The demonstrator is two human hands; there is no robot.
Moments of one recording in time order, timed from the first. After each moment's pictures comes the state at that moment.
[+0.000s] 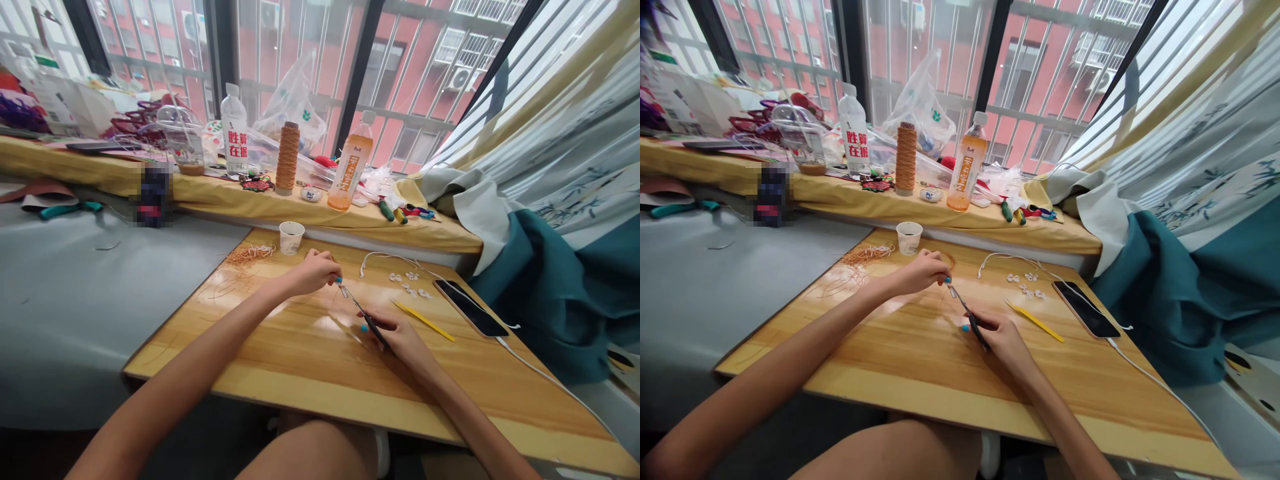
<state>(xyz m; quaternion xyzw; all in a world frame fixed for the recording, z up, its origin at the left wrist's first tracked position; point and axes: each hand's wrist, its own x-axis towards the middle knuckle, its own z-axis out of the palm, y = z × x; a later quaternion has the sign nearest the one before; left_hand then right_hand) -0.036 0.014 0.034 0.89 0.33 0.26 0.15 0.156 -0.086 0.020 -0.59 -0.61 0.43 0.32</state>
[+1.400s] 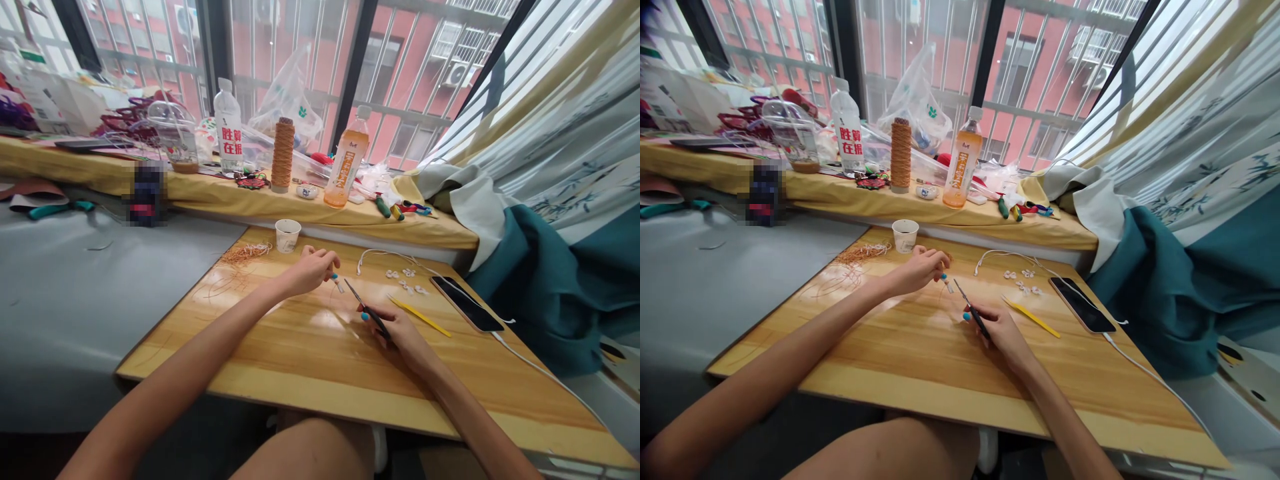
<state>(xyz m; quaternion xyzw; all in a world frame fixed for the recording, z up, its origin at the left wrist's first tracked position) -0.035 0.014 0.025 0.89 0.34 0.29 0.09 0.160 -0.082 0.018 -0.56 -0.55 0.50 0.36</state>
